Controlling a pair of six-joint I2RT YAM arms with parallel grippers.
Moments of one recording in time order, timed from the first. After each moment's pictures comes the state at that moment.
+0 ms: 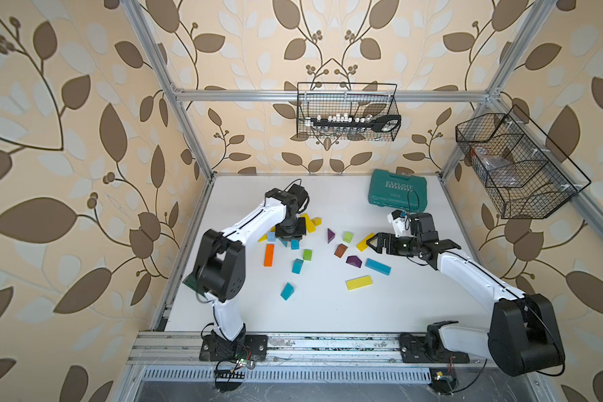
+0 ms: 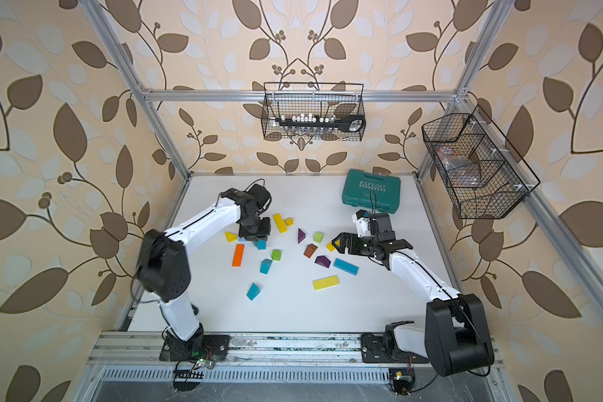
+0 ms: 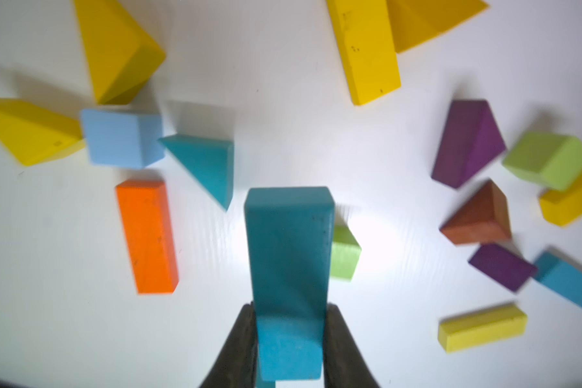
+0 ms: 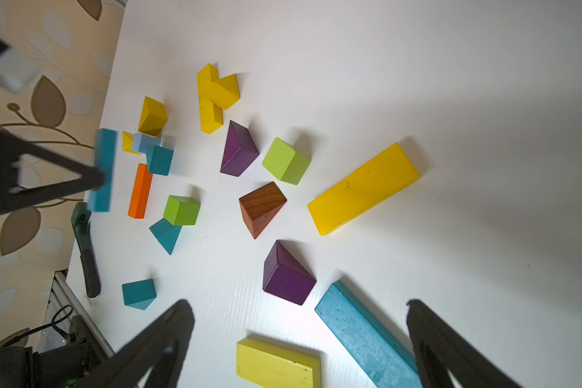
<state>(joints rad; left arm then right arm) -0.52 1.69 1.44 -1.09 0.04 -0.52 0.15 1.28 0.74 -0.33 -0.42 0.32</state>
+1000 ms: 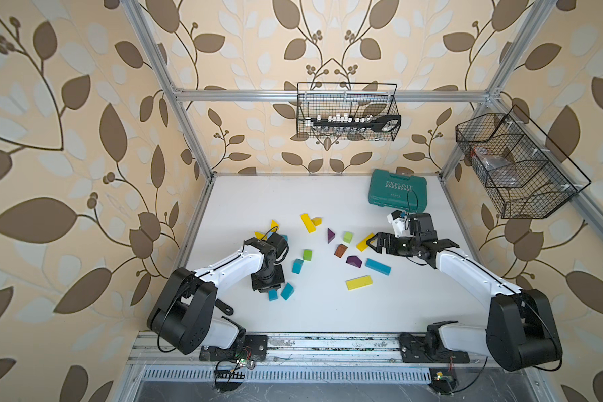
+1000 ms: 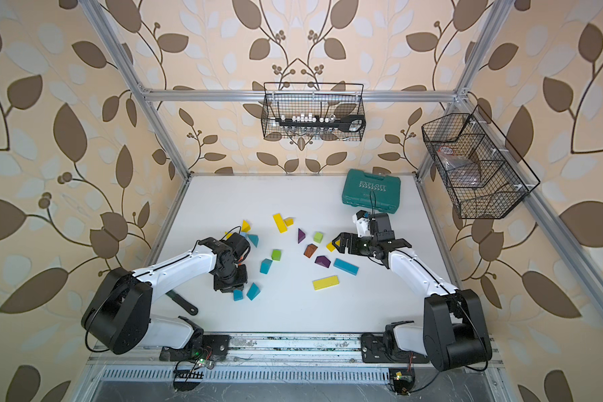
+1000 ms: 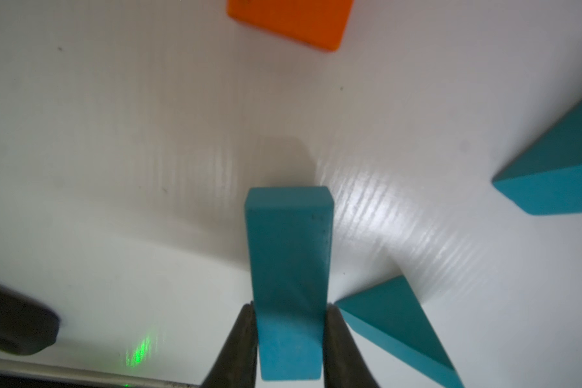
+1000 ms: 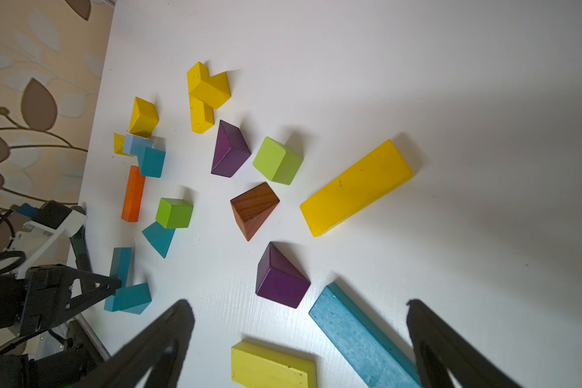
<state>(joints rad) -0.52 1.43 0.77 -0.92 0.04 -0.75 0.15 1.31 0.74 -0.32 -0.42 0.33</state>
